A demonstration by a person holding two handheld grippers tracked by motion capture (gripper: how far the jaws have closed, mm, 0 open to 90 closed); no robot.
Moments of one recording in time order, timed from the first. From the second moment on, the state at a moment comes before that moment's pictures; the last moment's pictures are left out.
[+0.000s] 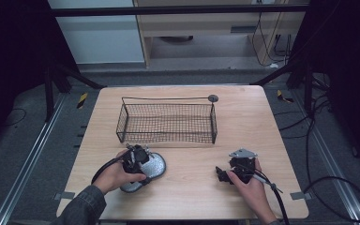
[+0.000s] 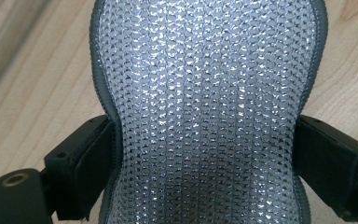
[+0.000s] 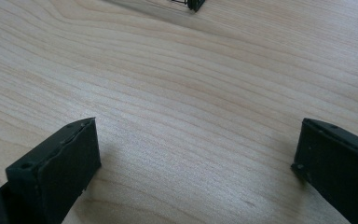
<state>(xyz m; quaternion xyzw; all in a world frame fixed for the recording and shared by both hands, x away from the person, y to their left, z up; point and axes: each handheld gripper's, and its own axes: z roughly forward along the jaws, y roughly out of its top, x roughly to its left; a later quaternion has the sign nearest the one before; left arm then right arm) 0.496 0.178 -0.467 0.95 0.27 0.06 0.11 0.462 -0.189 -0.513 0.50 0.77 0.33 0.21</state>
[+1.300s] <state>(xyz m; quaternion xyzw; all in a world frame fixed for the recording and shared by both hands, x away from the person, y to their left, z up) 0.484 0.185 -0.411 0.97 0.19 0.13 0.10 0.462 -0.189 -0.513 0.50 0.77 0.33 0.21</state>
